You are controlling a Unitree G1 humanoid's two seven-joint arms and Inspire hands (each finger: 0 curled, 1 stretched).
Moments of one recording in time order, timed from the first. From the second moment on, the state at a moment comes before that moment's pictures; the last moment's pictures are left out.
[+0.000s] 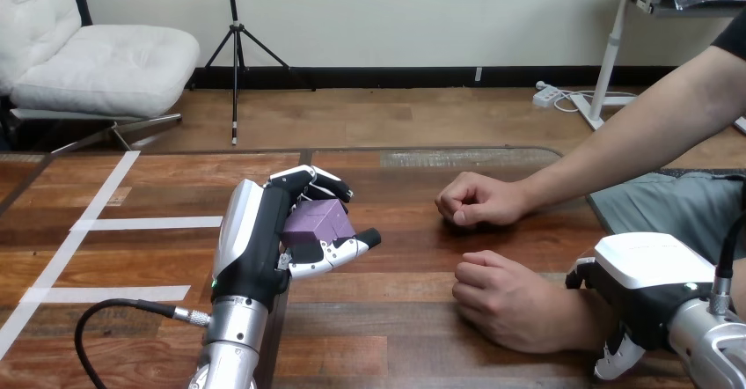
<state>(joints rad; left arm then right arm) -0.23 0.18 -0.18 0.64 0.39 -0.58 0.35 0.06 -0.63 0.14 -0.28 -1.05 0.23 0.60</state>
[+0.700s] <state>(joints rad) -0.23 0.18 -0.18 0.63 0.39 -0.58 0.35 0.04 -0.63 0.19 -0.28 -1.14 0.31 0.64</state>
